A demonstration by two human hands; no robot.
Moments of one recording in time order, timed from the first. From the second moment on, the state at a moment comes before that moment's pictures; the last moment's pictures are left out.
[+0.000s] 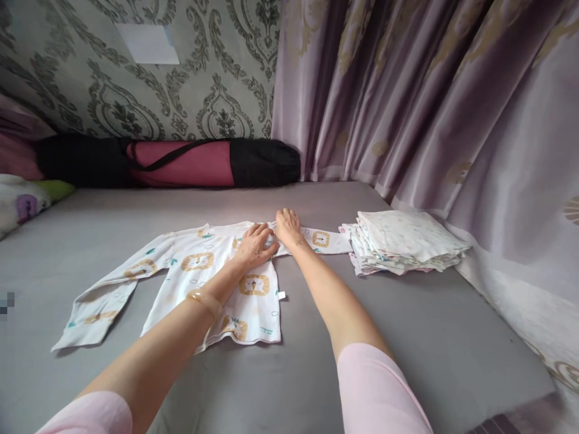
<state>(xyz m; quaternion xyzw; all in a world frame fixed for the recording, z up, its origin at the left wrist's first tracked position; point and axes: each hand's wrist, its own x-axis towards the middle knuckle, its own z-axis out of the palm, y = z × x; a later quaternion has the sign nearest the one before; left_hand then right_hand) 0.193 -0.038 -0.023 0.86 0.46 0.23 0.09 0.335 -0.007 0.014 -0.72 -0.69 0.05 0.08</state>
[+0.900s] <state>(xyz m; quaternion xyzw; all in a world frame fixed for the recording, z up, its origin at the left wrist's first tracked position) 0.199 -0.035 -0.032 0.87 0.47 0.14 0.07 0.439 -0.103 -0.001 -0.79 -0.61 0.05 -0.01</state>
